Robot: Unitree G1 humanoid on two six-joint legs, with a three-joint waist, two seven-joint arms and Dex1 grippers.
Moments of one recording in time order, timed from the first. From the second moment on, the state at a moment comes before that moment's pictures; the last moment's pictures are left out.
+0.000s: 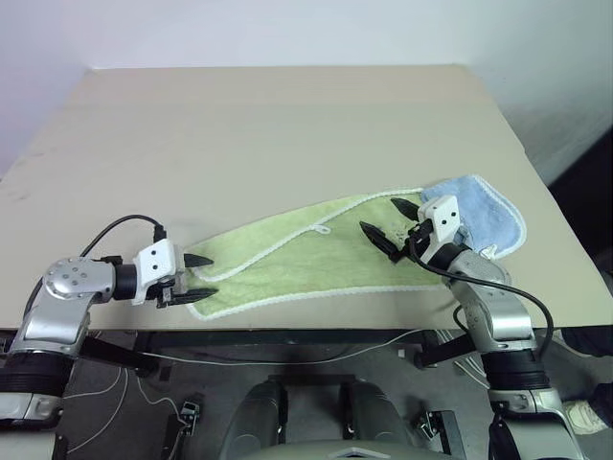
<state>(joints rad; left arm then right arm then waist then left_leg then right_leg) -0.25 0.83 0.01 0.26 -0.20 -0.15 -1.26 -0.29 -0.39 -0.05 0.03 0.29 0.17 0.63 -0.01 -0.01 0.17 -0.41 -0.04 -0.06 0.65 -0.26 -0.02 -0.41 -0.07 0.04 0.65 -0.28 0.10</state>
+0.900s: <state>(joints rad) -0.29 0.84 0.02 0.33 -0.23 -0.17 -1.26 -0.27 -0.41 -0.06 -0.01 0.29 0.18 0.62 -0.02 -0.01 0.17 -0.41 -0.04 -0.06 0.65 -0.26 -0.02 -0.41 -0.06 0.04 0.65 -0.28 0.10</state>
